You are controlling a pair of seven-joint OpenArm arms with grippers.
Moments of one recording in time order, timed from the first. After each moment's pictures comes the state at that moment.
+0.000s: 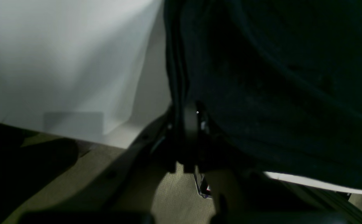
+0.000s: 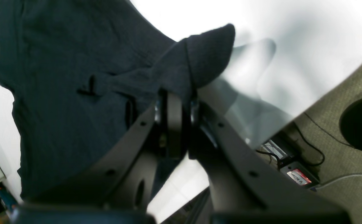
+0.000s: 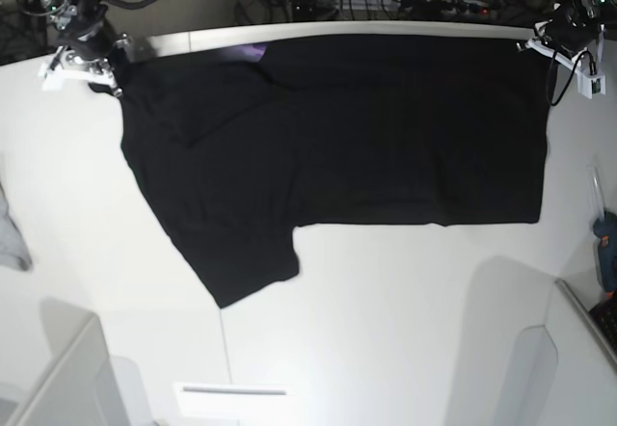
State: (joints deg) left arm 28.5 -9.4 -51.0 104.9 -32.0 -24.2 66.2; right arm -30.7 1.5 31.0 107.0 49.3 -16.2 -47.0
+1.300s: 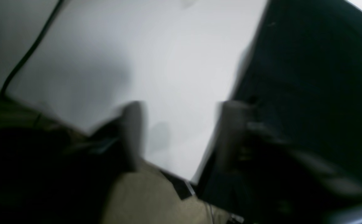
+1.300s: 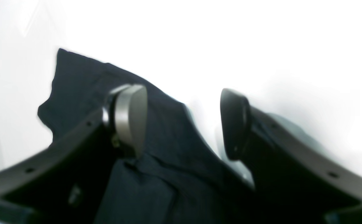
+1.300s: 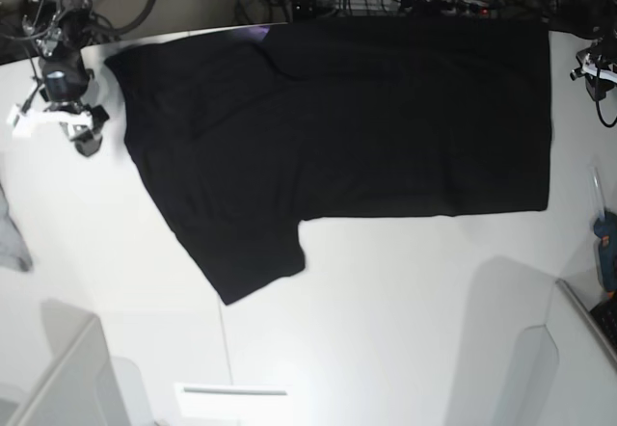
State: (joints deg) left arm 22.4 -13.9 -61.9 109.0 -31.1 -24.0 66.2; right arm -22.8 8.6 27.8 104.9 48.1 -7.4 -36.6
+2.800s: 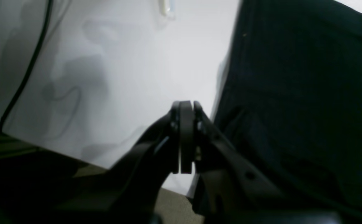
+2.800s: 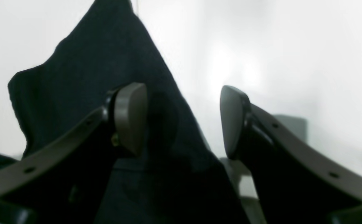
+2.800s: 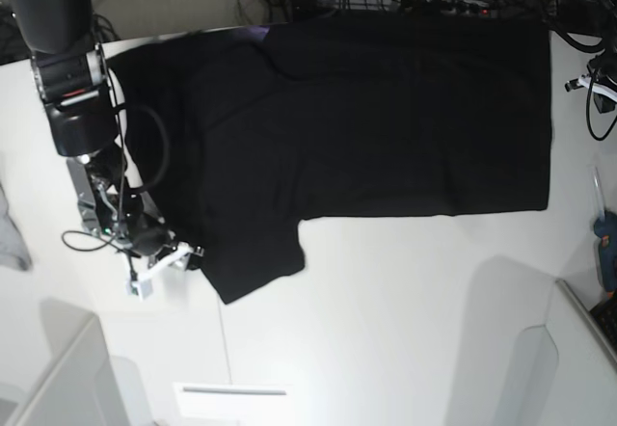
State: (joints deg) left arm 22.0 -16.7 -57.3 108.9 -30.9 -24.0 66.2; right arm 30.3 19.1 -22.6 40.7 48.7 9.6 -28.3
